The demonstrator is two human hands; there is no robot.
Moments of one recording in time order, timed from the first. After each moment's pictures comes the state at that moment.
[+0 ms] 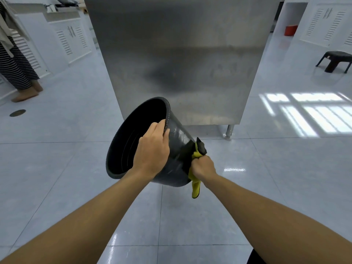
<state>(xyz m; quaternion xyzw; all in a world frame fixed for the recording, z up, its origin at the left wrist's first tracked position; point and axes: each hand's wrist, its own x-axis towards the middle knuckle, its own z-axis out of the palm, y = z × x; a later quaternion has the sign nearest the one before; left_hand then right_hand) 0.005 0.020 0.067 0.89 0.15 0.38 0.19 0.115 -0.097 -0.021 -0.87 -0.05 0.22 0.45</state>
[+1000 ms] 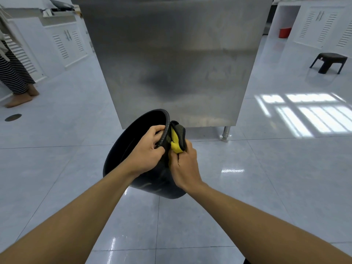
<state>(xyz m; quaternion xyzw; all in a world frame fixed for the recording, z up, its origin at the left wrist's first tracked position) -0.002 0.034 0.079 0.84 0.14 0.14 0.51 0.079 -0.074 -0.003 -0.75 -0.29 -0.03 0.59</state>
